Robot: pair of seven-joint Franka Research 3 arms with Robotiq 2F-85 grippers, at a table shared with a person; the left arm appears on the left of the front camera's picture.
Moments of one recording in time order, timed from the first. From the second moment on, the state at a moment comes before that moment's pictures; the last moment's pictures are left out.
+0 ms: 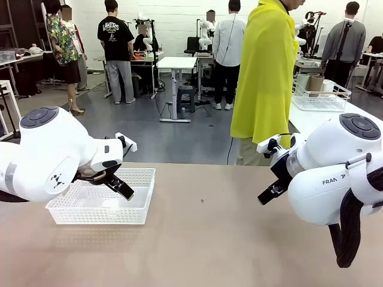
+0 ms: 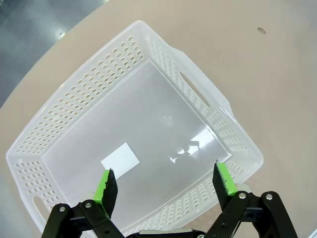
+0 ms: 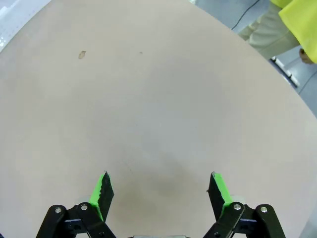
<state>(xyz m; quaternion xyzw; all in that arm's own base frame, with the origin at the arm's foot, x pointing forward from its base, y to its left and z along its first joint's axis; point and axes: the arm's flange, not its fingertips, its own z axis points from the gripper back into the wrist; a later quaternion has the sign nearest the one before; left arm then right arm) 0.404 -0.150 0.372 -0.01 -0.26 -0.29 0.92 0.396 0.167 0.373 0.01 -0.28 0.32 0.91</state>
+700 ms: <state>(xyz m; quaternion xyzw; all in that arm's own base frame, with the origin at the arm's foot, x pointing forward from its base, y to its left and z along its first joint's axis) 0.318 -0.137 0.487 0.01 -0.18 -0.37 0.91 0.308 0.184 0.478 -0.09 -0.23 0.31 0.92</state>
